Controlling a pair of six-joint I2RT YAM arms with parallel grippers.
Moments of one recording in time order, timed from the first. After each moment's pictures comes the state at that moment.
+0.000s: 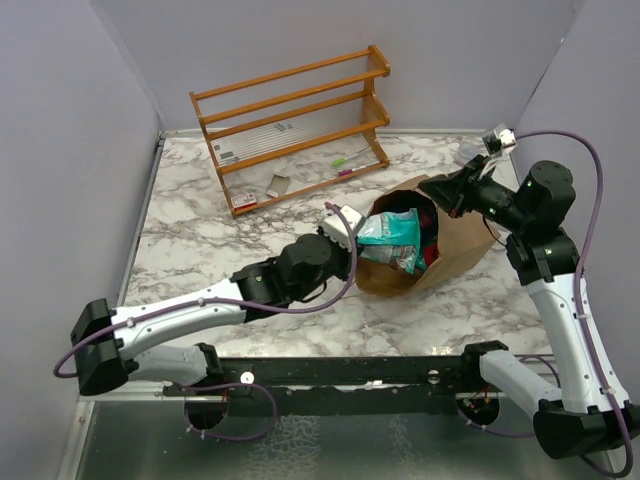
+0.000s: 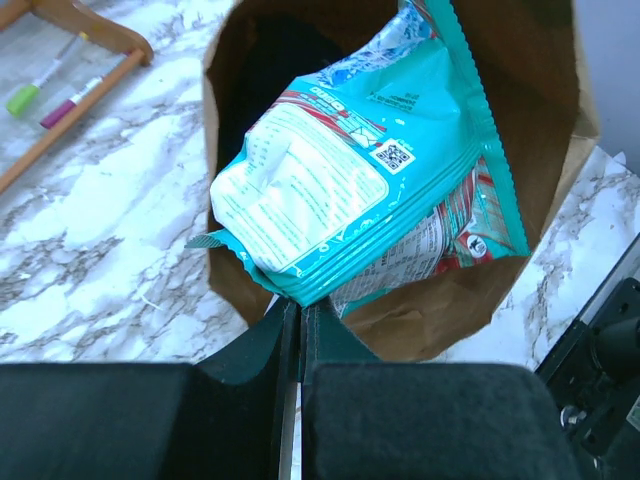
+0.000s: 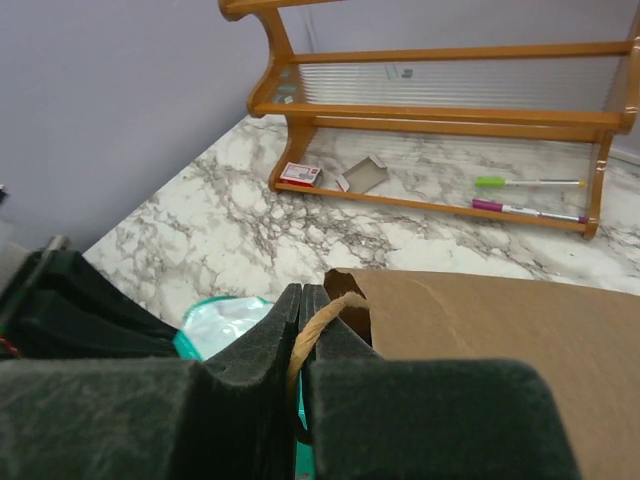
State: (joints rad) left arm -1.14 1.24 0.96 0.00 -0.35 -0.25; right arm 0.13 0.95 1.13 -0.25 -0.70 0.22
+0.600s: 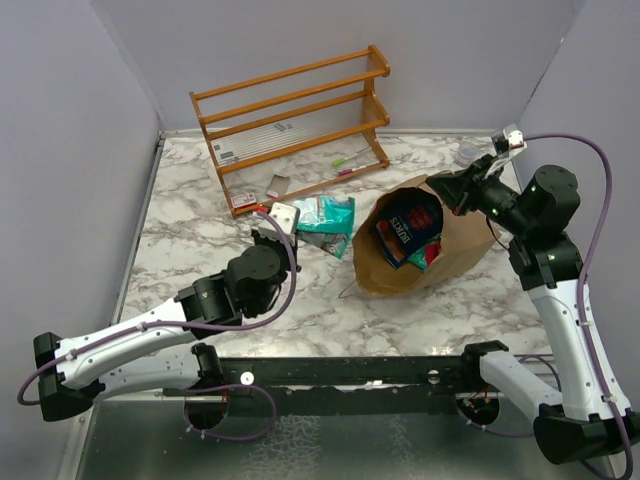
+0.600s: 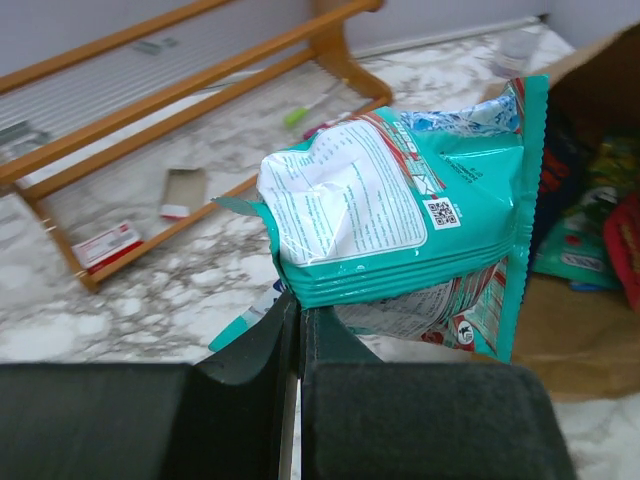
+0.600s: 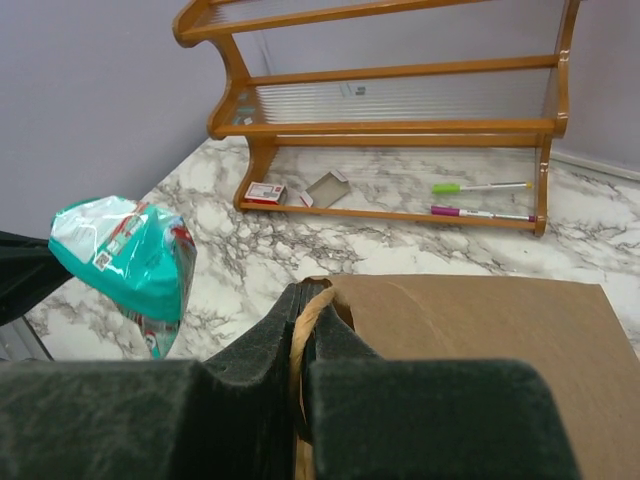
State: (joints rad) left arm -1.14 0.87 0.86 -0.17 -0.73 -0.17; right arm 0.13 0.91 1.12 -0.25 -0.58 0.22
